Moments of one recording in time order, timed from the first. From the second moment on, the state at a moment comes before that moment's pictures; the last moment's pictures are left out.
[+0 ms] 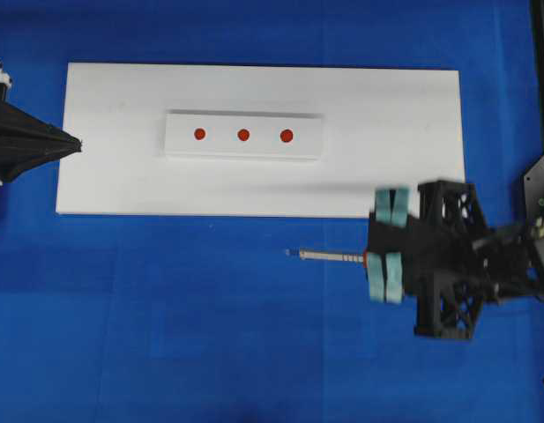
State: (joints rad) left arm 0.00 -1.01 1.22 0.00 -0.26 -0.04; right arm 0.42 -0.26 0.51 -0.24 0.98 0.75
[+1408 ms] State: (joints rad) left arm 0.00 -1.01 1.22 0.00 -0.26 -0.04; right arm 0.29 0.21 0.03 -0.30 0.83 0.48
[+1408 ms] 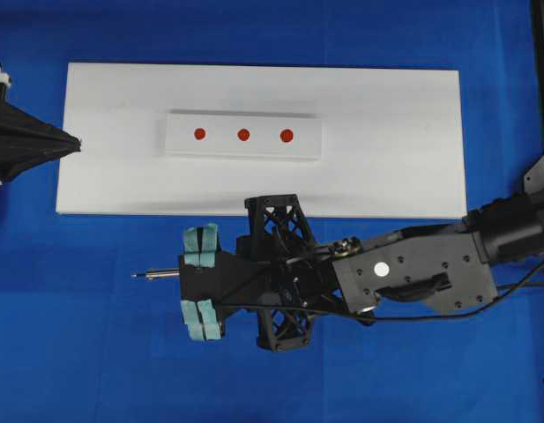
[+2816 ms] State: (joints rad) left arm 0.00 -1.02 1.22 0.00 -0.26 -0.06; right arm 0.29 0.42 0.21 -0.22 0.39 0.60
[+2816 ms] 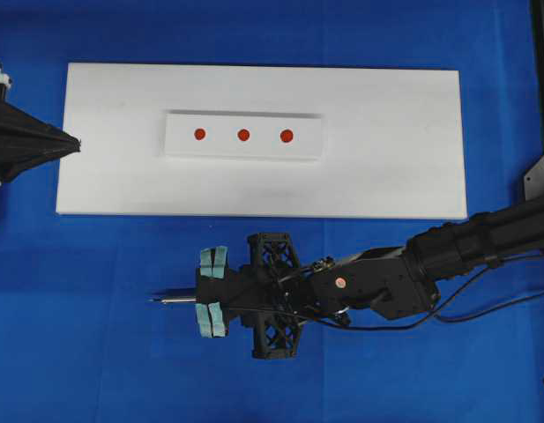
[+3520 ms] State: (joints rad) left arm 0.00 -1.02 1.22 0.00 -0.26 -0.06; right arm 0.29 0.42 0.21 -0.20 0.41 0.60
